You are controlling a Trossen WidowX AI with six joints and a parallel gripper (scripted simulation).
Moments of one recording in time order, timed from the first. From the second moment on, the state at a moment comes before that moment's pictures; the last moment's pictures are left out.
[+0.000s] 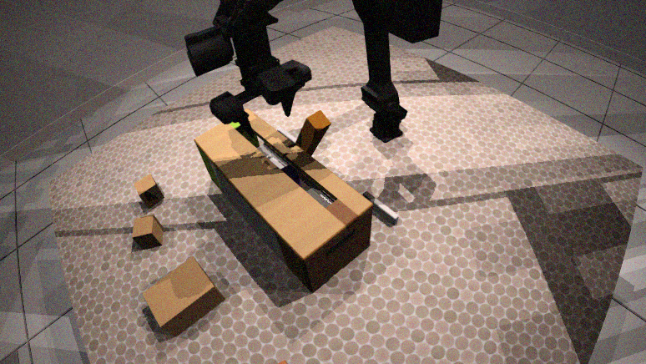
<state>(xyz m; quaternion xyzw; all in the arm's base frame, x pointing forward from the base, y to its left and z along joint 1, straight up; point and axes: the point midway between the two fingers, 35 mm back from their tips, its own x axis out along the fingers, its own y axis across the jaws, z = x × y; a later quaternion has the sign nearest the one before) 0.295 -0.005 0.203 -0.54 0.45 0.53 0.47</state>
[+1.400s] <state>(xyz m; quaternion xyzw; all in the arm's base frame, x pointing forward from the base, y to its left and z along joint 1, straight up) 0.252 0.110 0.193 -0.63 0.51 0.43 0.40</state>
